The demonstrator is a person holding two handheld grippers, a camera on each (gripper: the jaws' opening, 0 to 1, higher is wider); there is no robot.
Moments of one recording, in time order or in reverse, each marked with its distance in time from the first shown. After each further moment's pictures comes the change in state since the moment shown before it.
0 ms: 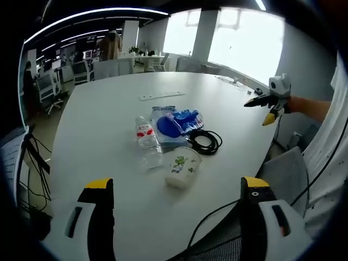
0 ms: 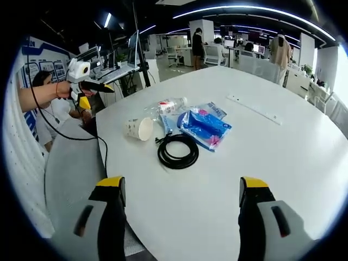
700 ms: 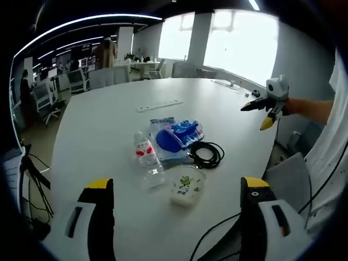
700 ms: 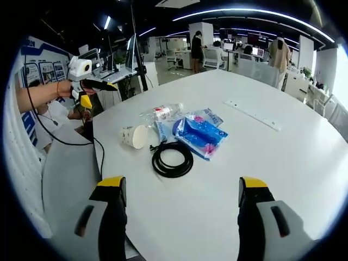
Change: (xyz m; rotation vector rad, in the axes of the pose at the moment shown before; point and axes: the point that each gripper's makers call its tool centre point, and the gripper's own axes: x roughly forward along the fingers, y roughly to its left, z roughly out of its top) left arm 0.019 0.005 0.037 0.049 -0.039 -0.020; right arm 0.006 -0.015 0.015 -0.007 -0.021 -0.010
